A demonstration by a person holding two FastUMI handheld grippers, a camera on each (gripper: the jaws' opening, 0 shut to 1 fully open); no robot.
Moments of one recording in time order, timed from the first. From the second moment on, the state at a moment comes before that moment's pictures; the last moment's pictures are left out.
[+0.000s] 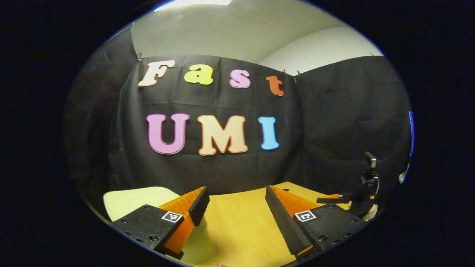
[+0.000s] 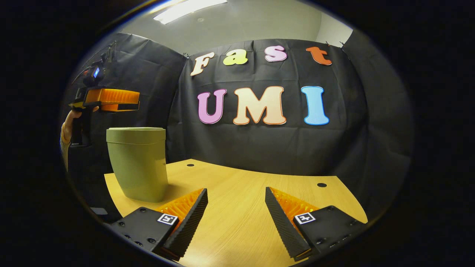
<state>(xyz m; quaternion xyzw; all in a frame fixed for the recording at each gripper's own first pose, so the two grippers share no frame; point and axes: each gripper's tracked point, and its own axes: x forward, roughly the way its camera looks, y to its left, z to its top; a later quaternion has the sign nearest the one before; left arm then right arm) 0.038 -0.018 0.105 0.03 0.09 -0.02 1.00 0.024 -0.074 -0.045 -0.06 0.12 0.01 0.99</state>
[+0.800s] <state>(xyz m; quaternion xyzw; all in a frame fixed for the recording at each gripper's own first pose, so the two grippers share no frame) 0.033 -0.047 -0.037 -0.03 0.12 -0.11 0.99 0.042 -0.044 -0.049 -0.08 0.11 0.01 0.99</state>
